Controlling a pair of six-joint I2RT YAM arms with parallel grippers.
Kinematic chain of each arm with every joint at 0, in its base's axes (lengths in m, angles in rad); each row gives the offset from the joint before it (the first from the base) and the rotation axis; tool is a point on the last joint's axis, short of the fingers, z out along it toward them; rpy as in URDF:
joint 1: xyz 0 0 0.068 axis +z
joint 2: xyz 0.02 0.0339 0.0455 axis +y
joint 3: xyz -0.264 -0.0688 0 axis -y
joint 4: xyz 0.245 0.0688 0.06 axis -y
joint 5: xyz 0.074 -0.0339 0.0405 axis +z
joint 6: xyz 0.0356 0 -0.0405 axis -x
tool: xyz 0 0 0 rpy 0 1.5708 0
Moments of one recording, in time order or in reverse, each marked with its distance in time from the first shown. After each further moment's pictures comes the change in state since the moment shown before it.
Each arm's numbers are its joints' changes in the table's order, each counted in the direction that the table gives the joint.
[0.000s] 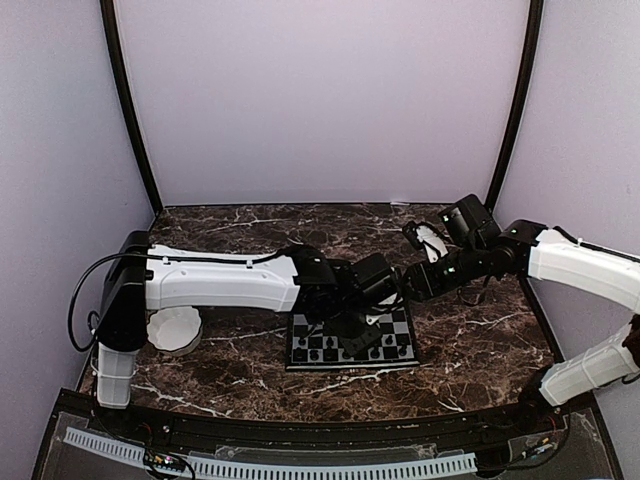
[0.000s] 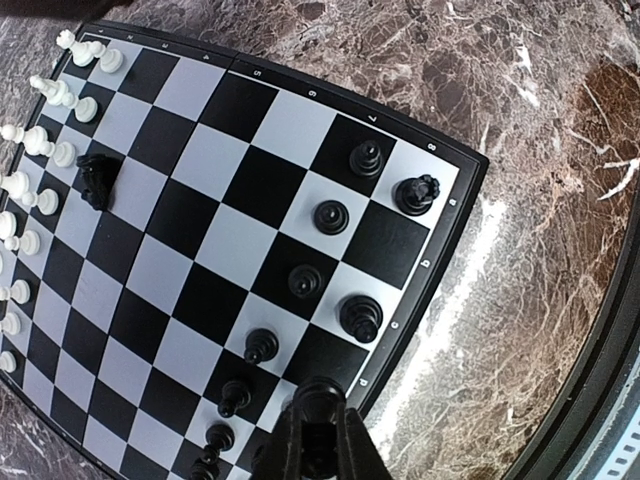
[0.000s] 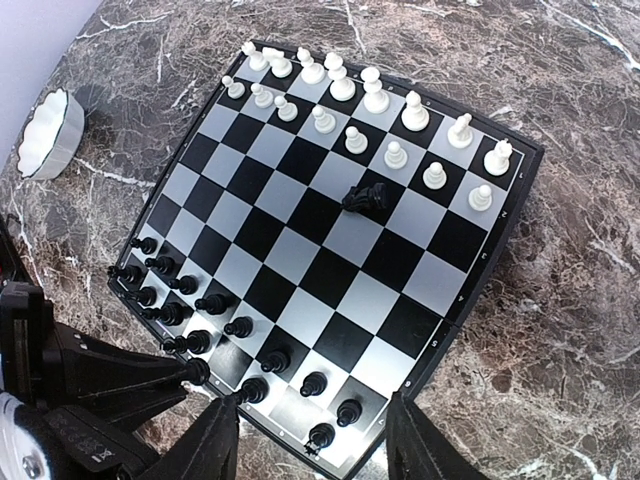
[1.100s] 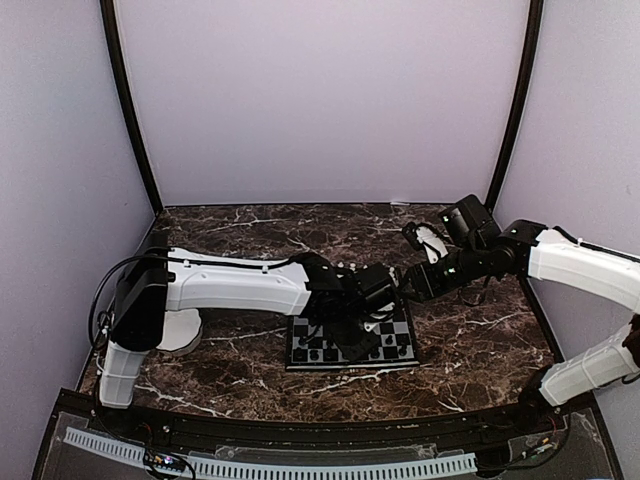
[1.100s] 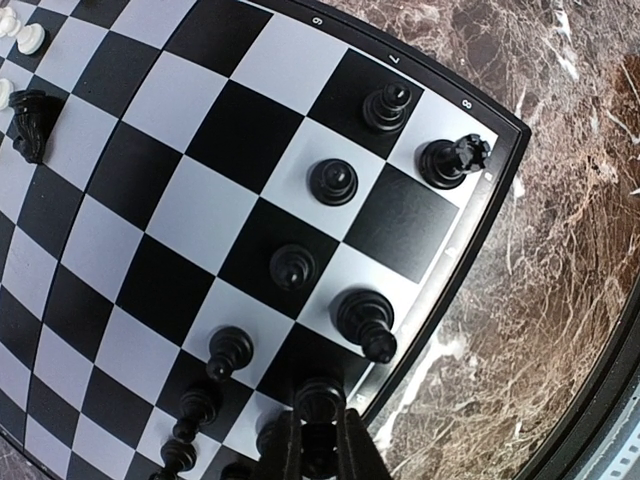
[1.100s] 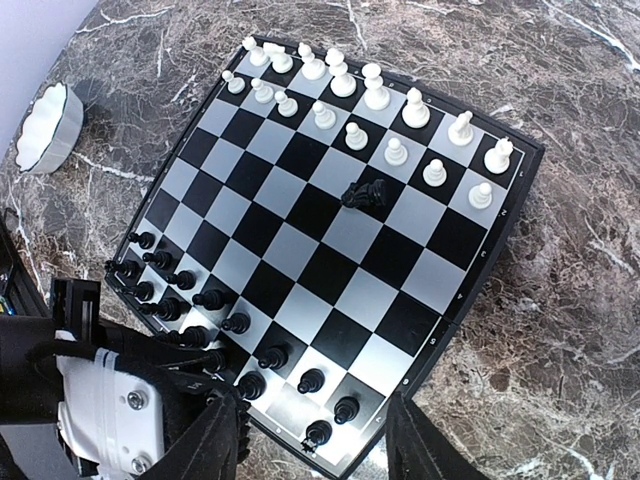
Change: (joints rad) left arm 0.029 0.070 0.000 -0.013 -0.077 0.077; right arm 0.000 0.000 0.000 -0.008 0.000 0.014
